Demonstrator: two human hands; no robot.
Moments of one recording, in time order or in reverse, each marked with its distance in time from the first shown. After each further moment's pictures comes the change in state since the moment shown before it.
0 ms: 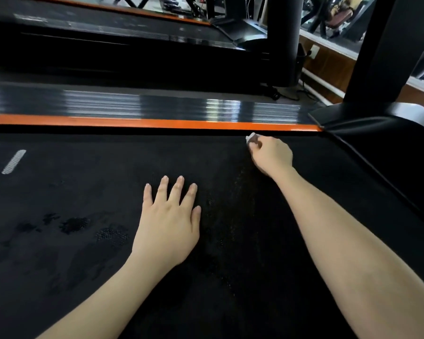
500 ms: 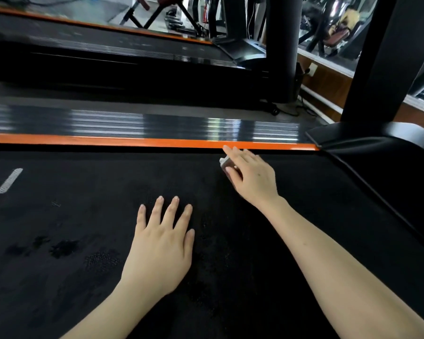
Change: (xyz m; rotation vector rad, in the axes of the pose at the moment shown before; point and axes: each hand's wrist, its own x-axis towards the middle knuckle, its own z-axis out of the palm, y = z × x) left_hand -0.001 0.000 0.000 -0.007 0.005 -0.014; right_hand -0.017 -0.010 0.011 0.059 0.168 -0.512
